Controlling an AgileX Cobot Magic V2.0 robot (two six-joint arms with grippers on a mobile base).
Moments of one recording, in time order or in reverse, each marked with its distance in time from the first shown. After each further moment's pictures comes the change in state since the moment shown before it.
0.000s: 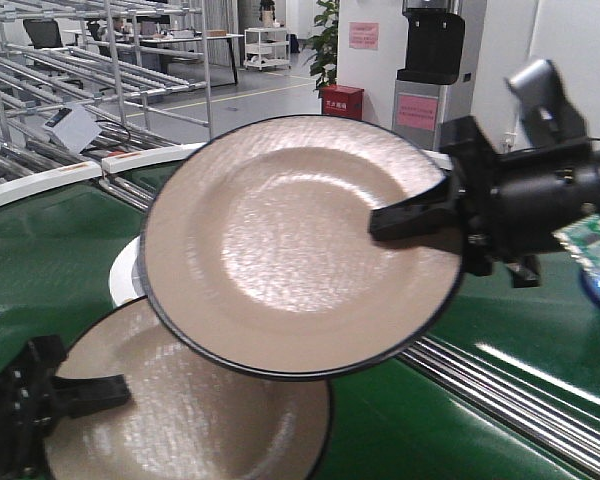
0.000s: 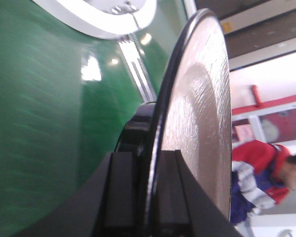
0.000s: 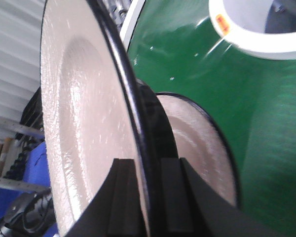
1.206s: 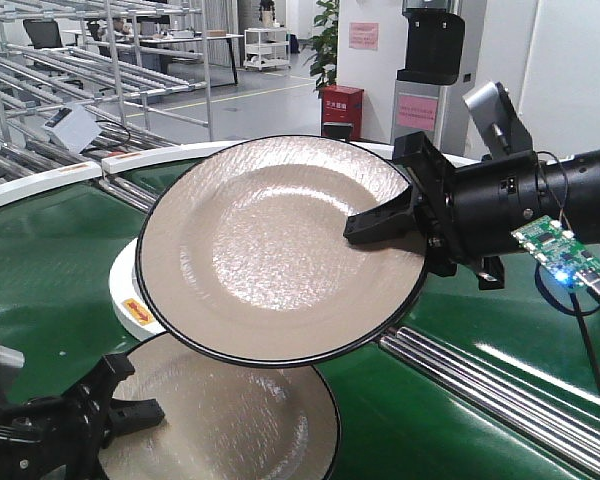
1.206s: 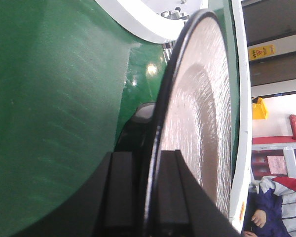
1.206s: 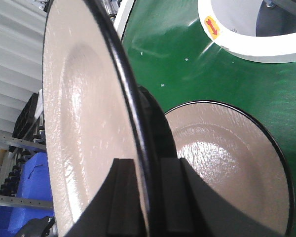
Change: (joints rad) left arm -0.170 0.142 0.000 -0.093 -0.291 -0.006; right arm 0.036 0.069 -0.021 -0.029 -0.087 0.024
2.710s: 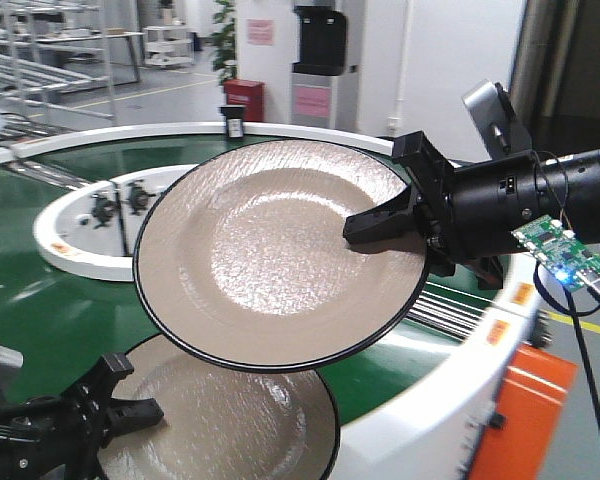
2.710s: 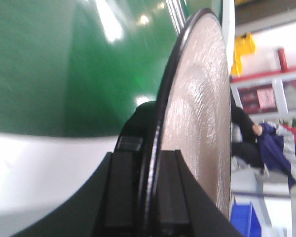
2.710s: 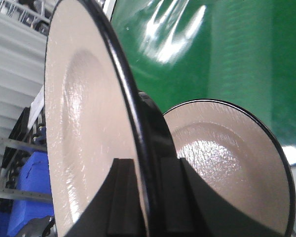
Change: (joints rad) left arm -0.001 0.000 0.001 -0.004 -0.003 0.000; right arm 0.000 0.000 0.000 0.000 0.000 0.002
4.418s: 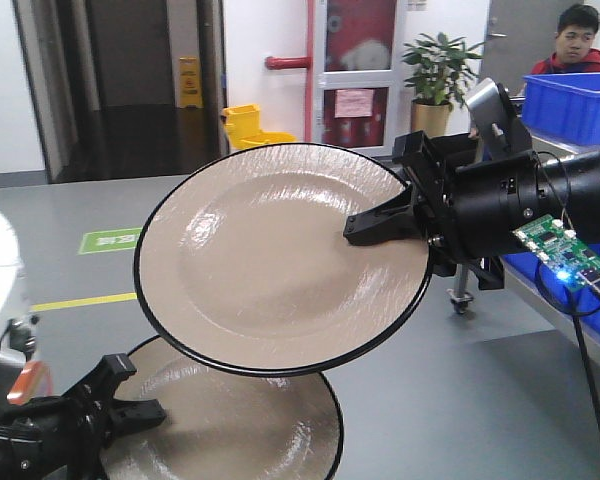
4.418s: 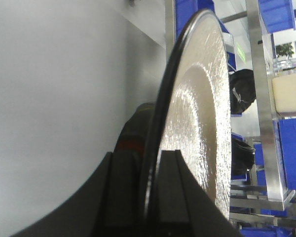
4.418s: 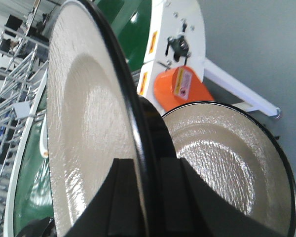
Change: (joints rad) left arm -0.001 0.000 0.000 0.000 0.003 0.000; right arm 0.000 0.000 0.000 0.000 0.001 0.000
